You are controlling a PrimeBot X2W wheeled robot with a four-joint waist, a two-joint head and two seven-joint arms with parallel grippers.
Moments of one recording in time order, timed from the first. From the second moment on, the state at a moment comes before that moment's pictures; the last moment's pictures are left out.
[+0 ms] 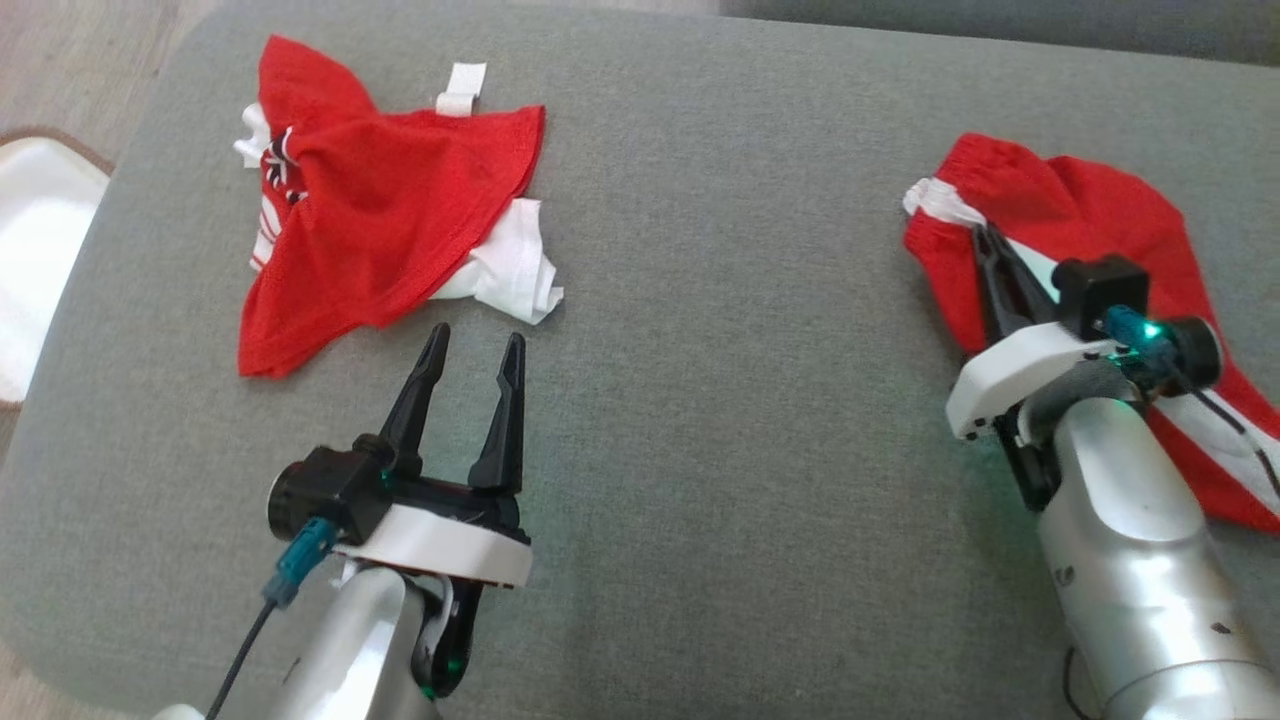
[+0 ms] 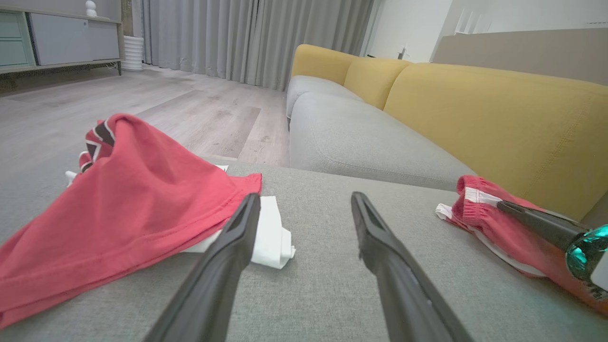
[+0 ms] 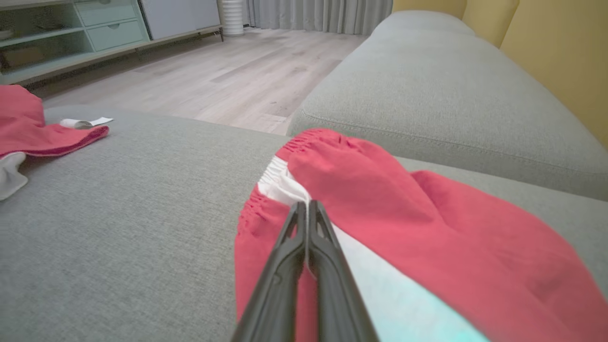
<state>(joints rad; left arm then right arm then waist) -0.26 0.05 -0.32 0.33 -0.33 -0.12 -0.25 -0.60 -0.08 0.00 0.86 -0.09 0.13 -0.23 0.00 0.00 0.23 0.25</state>
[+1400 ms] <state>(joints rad) -0.19 0.05 -0.25 0.33 -0.33 -0.12 -0.25 -0.38 -0.13 0.52 0.52 0.38 0.13 -0.23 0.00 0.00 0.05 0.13</state>
